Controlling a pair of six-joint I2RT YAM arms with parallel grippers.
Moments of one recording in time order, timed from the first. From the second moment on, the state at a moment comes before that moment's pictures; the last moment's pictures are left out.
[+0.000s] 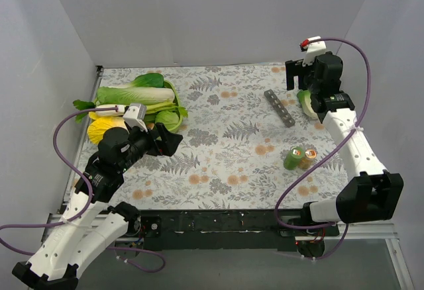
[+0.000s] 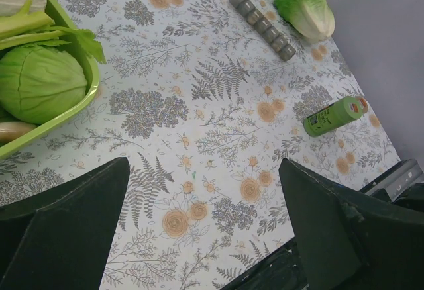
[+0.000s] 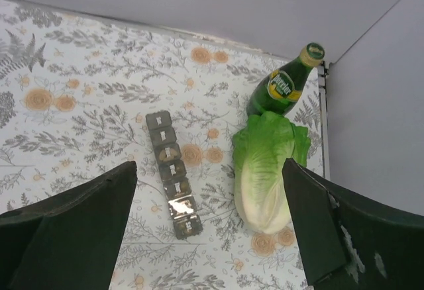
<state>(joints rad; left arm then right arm) -0.49 0.63 0.82 -0.44 0.08 -0.44 0.13 1.36 1.29 -0.23 0.04 -0.19</state>
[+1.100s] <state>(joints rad) -0.49 0.63 0.81 -0.44 0.07 -0.42 0.08 2.15 1.66 -0.66 -0.21 -0.55</state>
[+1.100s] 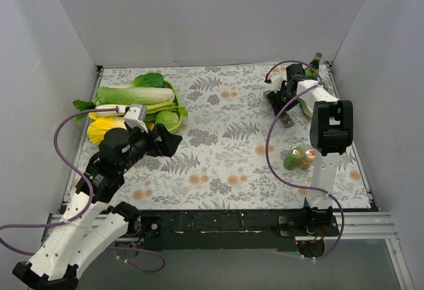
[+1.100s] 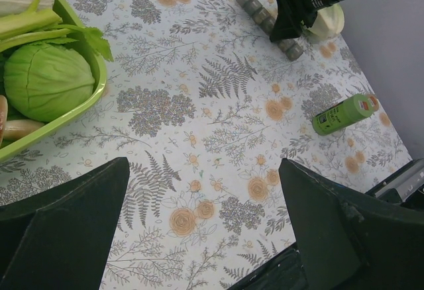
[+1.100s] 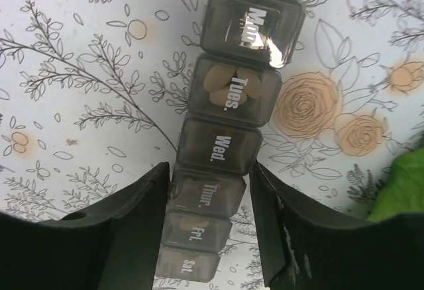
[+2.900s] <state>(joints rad) -0.49 0.97 0.38 -0.06 0.33 -0.92 0.80 1.62 1.06 -0.48 -0.54 -1.00</state>
